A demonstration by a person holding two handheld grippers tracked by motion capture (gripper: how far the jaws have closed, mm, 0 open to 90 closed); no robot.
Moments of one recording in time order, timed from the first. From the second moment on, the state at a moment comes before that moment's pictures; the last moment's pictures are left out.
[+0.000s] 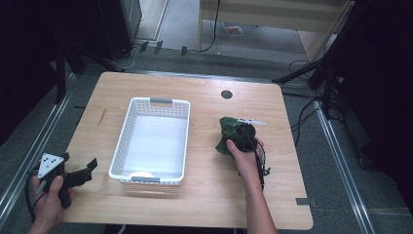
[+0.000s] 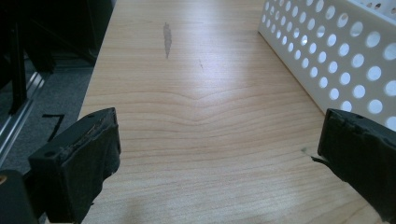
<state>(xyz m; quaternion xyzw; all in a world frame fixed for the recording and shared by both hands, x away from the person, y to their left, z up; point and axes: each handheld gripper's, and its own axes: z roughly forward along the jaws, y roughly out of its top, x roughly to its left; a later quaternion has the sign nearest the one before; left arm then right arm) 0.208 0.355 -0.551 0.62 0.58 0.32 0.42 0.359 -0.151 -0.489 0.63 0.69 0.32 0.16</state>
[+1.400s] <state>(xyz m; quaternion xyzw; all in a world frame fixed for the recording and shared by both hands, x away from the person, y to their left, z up) 0.208 0.354 -0.551 0.62 0.58 0.31 0.42 0.356 -0.075 -0.403 0.57 0.72 0.36 0.19</state>
